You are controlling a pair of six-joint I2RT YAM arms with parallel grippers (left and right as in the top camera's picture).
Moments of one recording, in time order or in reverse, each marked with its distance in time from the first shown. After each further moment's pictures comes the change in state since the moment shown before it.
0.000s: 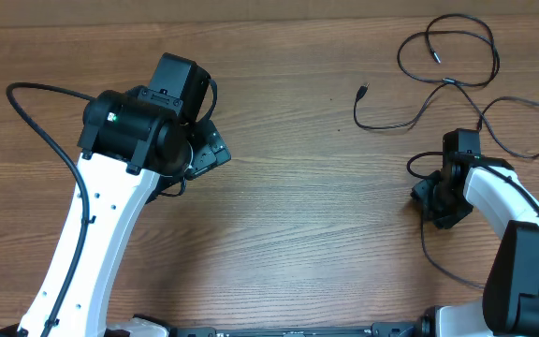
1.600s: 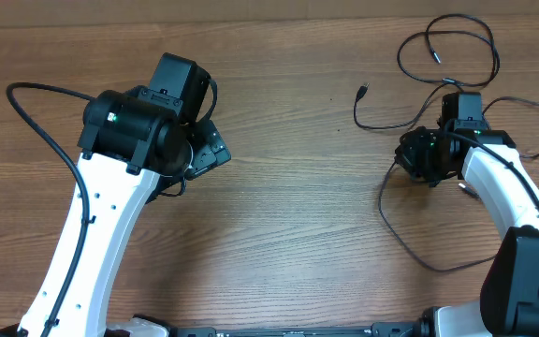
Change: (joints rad) left arm 0.000 0.000 0.000 0.000 0.000 0.000; right arm 0.069 0.000 0.201 0.048 -0.296 -0.075
